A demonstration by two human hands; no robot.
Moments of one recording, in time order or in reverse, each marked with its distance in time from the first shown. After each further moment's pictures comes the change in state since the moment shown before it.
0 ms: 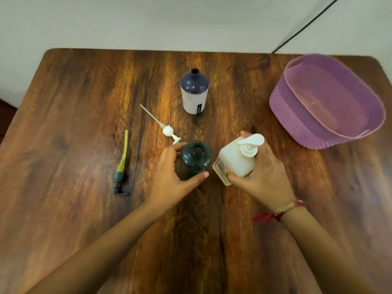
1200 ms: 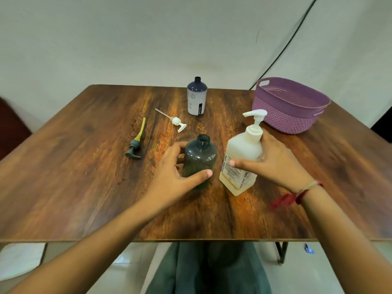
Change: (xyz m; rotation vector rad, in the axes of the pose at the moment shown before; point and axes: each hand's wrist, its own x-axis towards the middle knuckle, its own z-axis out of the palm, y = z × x) left_hand -0.159 -0.006 -0.004 -0.097 0.039 0.296; right_hand -0.146 -0.013 -0.004 -0.031 0.032 -0.091
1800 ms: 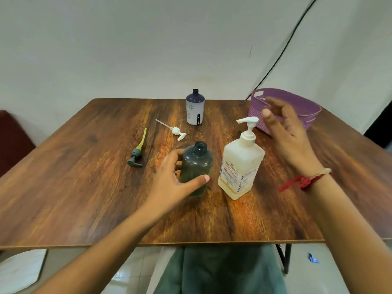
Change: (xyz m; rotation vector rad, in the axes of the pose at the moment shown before) left_hand -0.005 -0.001 0.000 0.027 0.022 -0.032; right_hand 0.012 -0.003 -0.030 0.456 0.384 -0.134
